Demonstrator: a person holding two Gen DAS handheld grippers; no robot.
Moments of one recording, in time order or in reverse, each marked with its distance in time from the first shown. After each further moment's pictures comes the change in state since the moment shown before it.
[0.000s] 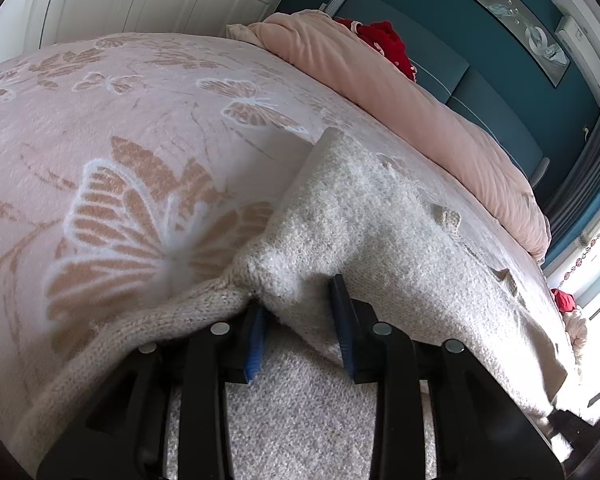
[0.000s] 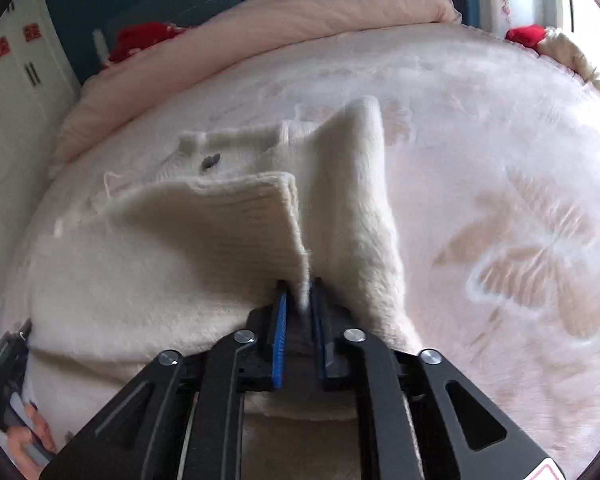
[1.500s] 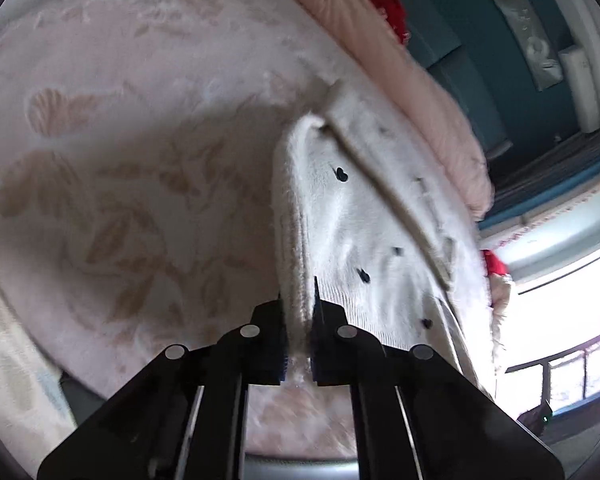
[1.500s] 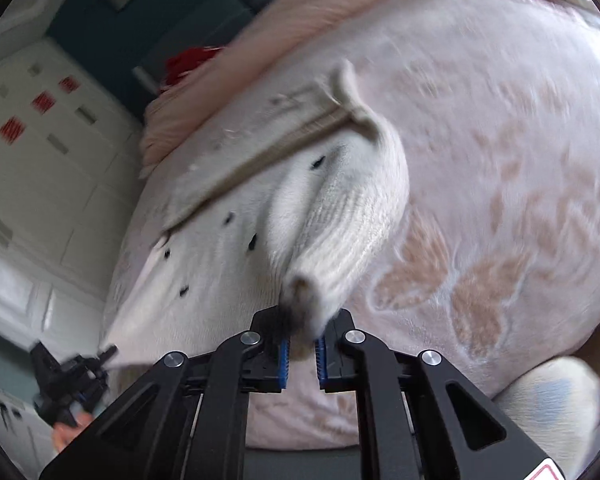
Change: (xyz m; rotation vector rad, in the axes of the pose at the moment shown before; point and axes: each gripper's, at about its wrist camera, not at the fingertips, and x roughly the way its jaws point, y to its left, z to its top) left arm -0.274 0.081 -0.025 -0.150 0.326 -0.197; right arm -0.287 -0.009 -0.176 0.136 0.086 0.234
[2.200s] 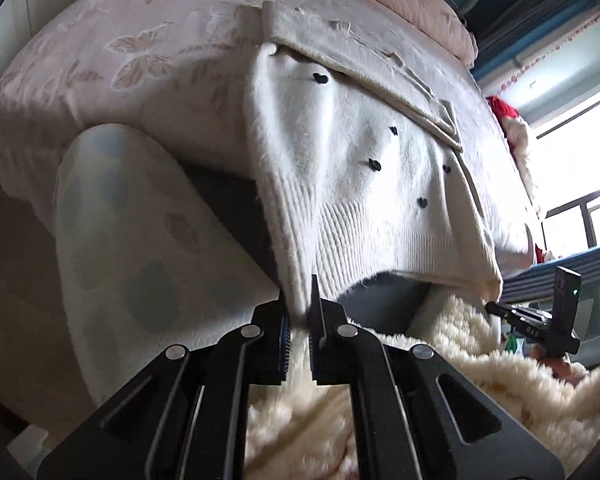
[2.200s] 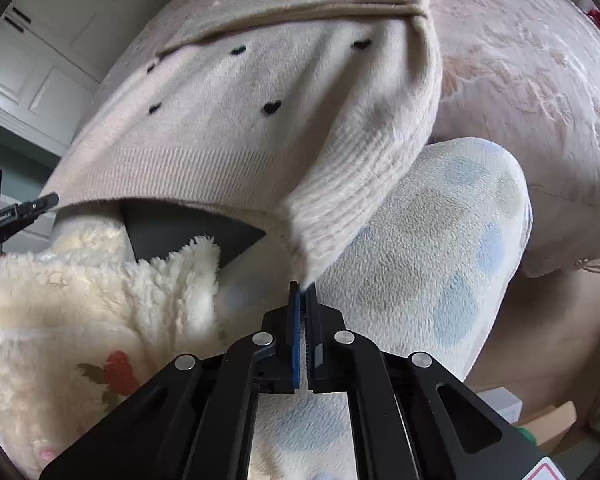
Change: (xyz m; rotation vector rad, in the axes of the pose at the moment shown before) left arm -0.138 0.022 -0.130 0.364 0.341 0.139; right arm -0.108 -0.012 -0.155 -0.383 0.512 -0.110
